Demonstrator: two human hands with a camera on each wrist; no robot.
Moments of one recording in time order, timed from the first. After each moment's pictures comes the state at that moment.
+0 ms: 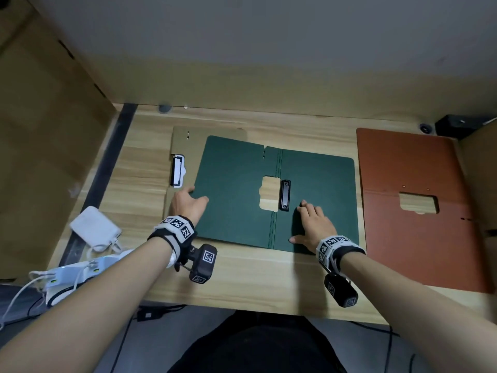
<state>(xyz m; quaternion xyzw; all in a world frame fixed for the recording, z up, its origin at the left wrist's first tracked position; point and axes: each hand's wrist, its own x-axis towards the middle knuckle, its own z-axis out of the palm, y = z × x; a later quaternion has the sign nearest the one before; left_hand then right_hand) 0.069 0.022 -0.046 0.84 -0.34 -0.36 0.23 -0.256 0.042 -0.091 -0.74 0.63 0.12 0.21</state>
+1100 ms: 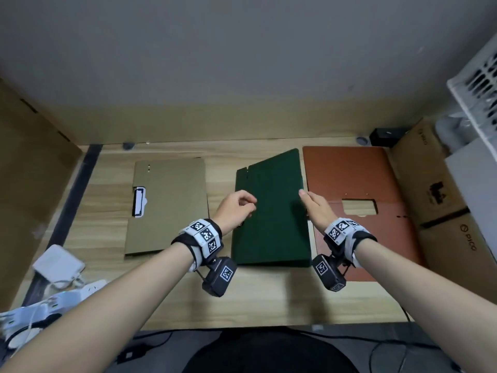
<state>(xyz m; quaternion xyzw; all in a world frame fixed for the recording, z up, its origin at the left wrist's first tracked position) -0.133 0.004 0.040 0.62 -0.56 -0.51 0.21 -0.373 0.012 0.008 -0.49 0.68 -0.28 0.47</state>
